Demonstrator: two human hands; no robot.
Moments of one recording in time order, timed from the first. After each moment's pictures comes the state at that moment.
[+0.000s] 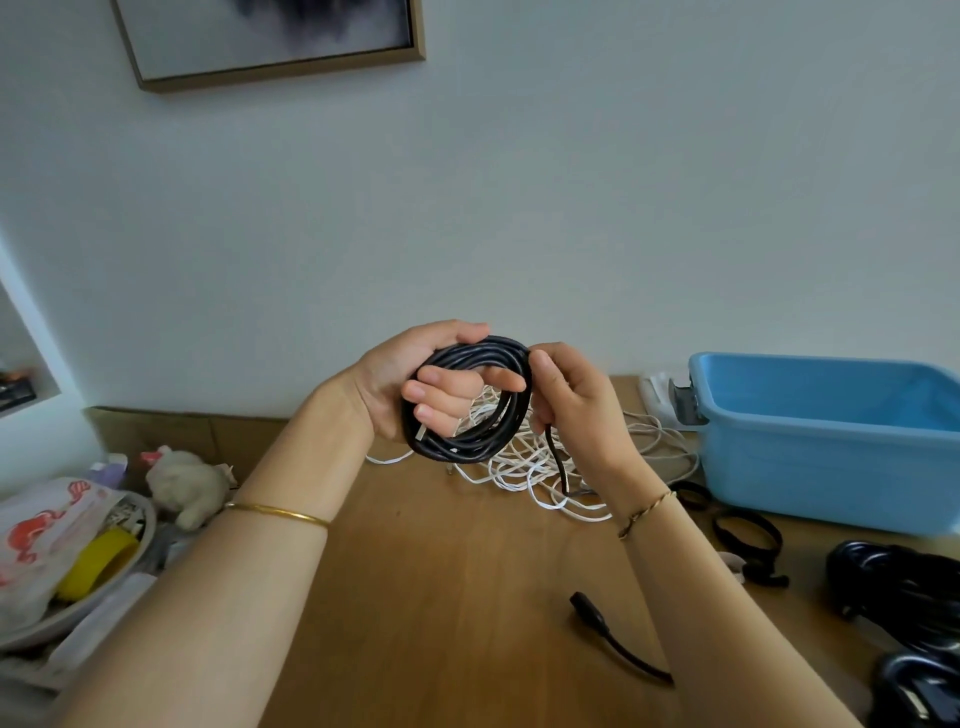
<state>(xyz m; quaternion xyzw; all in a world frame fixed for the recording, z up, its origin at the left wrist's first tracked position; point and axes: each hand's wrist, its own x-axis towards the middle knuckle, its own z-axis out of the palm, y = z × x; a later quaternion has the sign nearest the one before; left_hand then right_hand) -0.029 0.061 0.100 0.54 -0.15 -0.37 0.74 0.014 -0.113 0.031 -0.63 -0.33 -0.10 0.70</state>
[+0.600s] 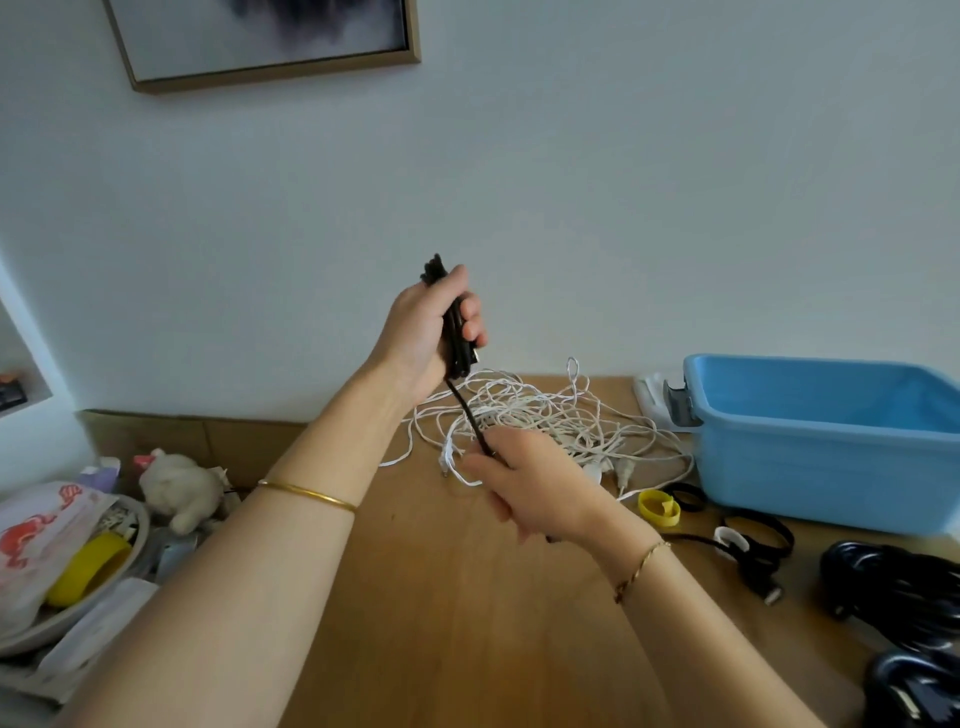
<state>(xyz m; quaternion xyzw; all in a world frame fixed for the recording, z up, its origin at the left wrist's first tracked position) -0.005 0.027 0.105 0.58 -0.10 0.16 0.79 -0.031 -0.110 0.028 -0.83 -0.35 0.06 0.42</state>
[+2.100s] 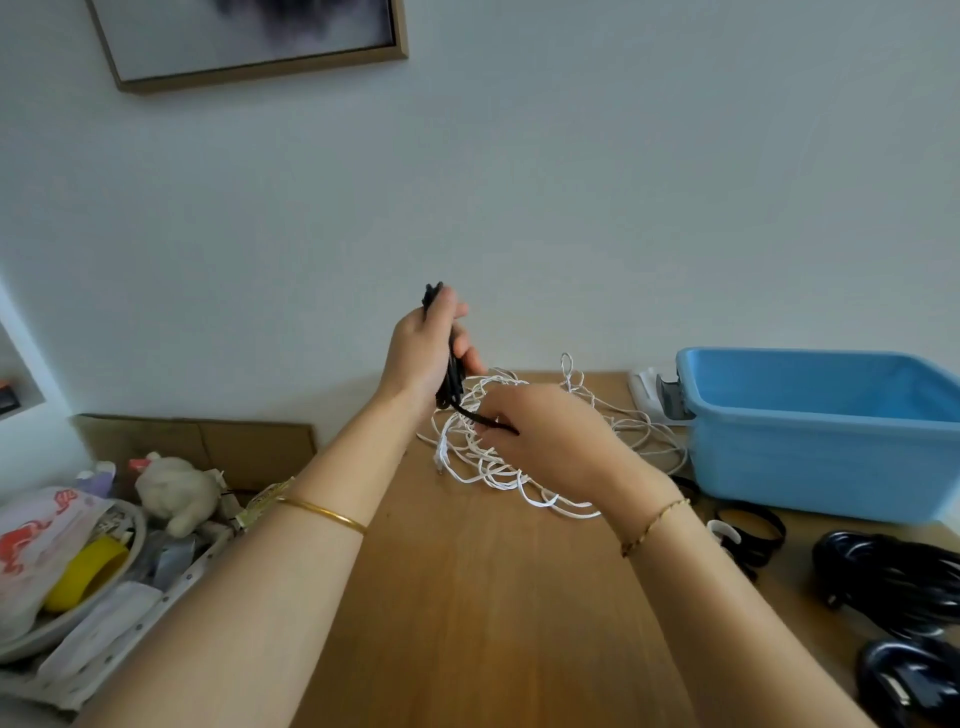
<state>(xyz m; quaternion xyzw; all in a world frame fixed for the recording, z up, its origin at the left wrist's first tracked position) 0.000 0.018 0.082 0.66 0.01 0.23 0.72 -0.020 -0.117 0.056 -0.89 -0.39 -0.14 0.20</state>
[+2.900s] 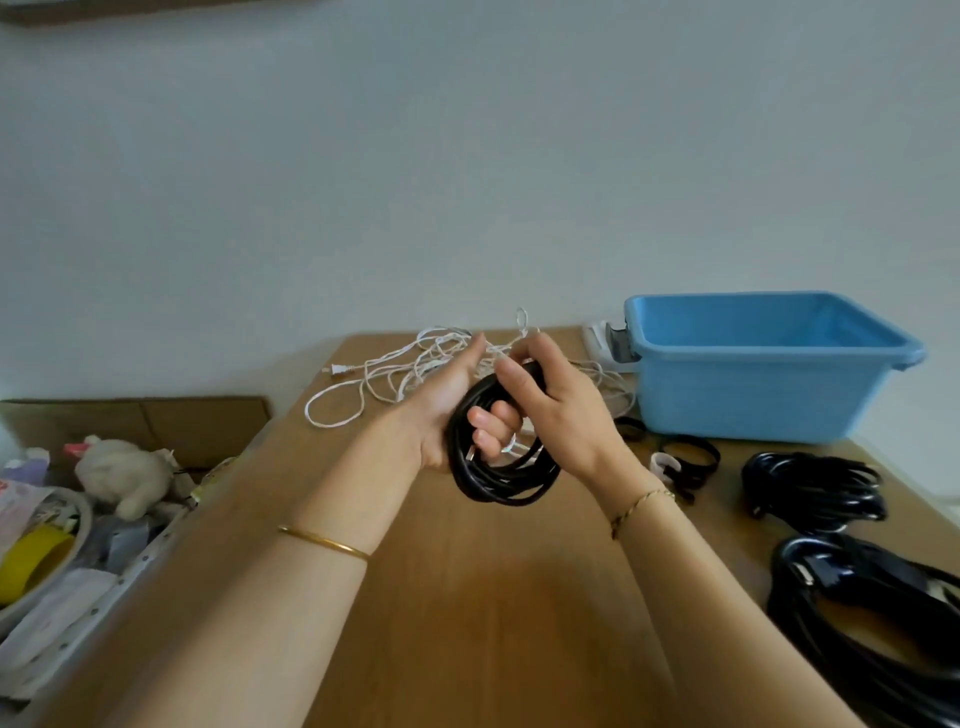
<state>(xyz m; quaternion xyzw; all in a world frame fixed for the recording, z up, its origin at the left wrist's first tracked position) -0.035 -0.028 0.039 0.53 0.06 -0.28 0.80 -0.021 -0.159 0.004 -0.80 -0.26 -0.15 0.52</state>
